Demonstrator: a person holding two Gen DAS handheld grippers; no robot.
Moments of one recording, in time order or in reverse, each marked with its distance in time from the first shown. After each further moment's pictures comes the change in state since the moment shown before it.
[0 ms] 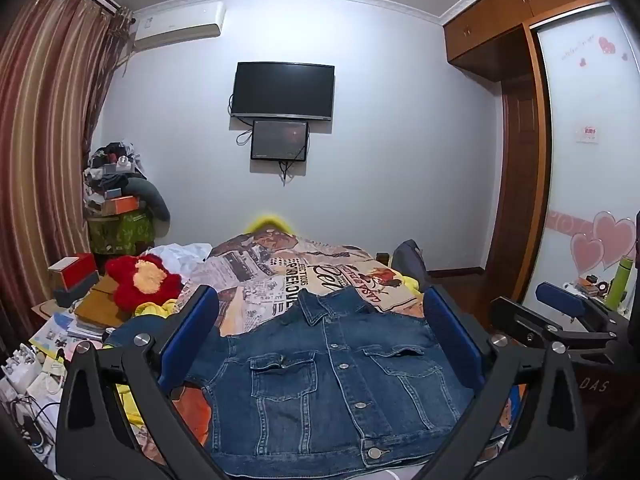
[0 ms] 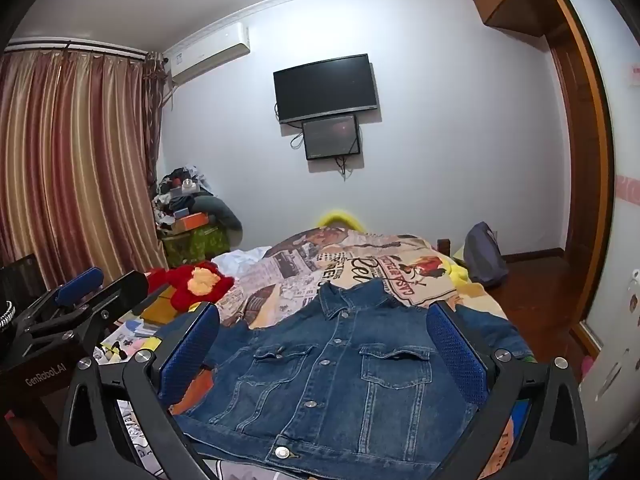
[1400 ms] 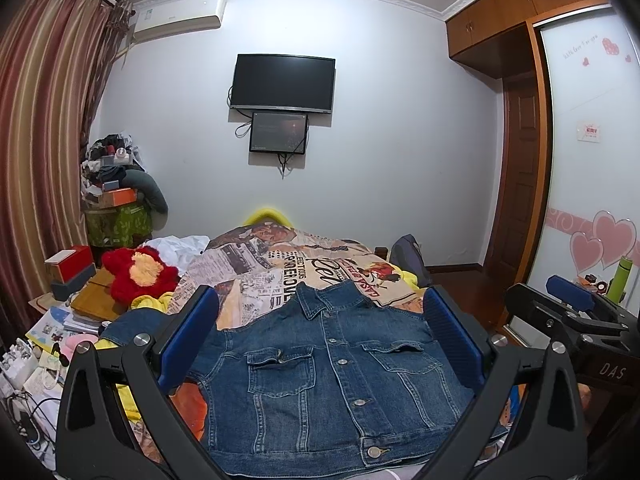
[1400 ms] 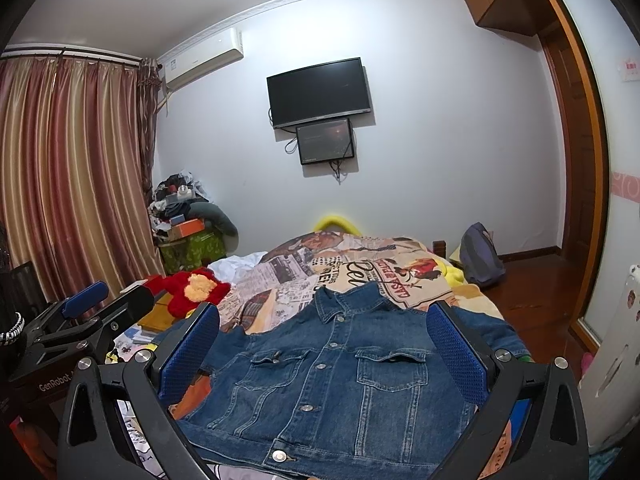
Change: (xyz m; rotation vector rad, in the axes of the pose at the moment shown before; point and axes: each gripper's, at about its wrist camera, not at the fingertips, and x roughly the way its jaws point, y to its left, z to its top) left arm 0.011 0.001 -0.005 -0.010 0.037 -0.002; right arm -0.004 -0.011 0.005 0.028 0.000 -0.002
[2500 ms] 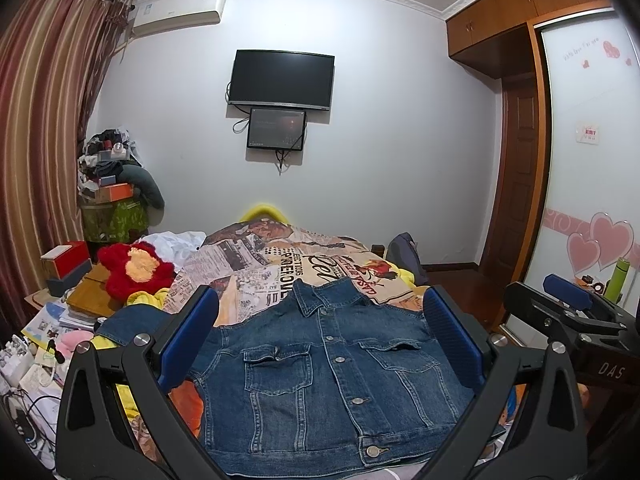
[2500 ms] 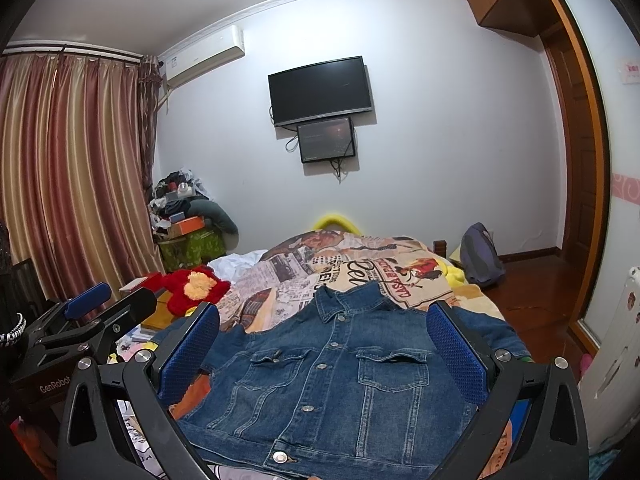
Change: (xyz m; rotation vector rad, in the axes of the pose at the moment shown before) left arm 0.007 0.003 -0.001 -0.010 0.015 -0.015; right arm -0.002 -0.002 0.001 -0.005 0.002 0.001
